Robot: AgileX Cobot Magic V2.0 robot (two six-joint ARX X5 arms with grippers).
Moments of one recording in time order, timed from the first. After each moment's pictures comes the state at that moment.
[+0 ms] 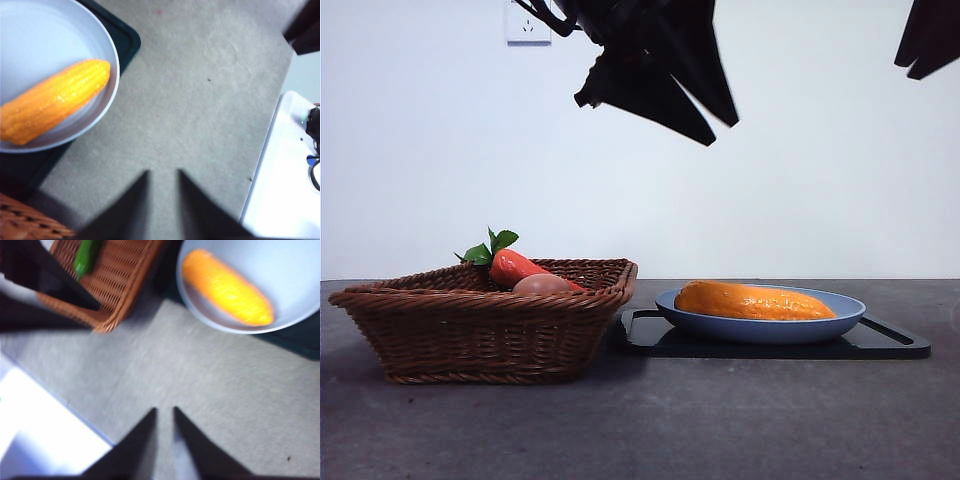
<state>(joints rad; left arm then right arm) -0.77 1.68 1.50 -0.74 0.41 0.08 0.22 1.13 1.17 -1.12 -0.52 -0.05</state>
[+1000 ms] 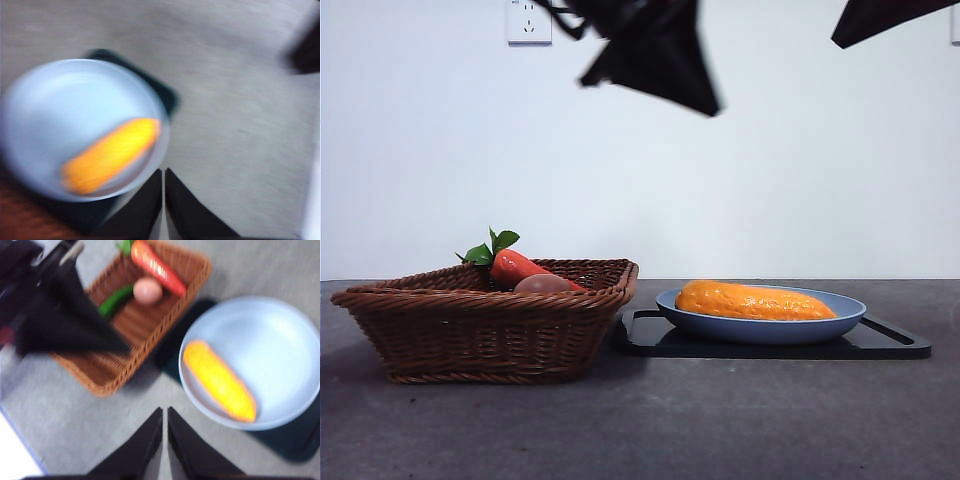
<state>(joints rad) -0.70 1.67 1.50 -0.56 0.35 0.09 0.25 1.13 1.17 -0.81 -0.52 -0.08</state>
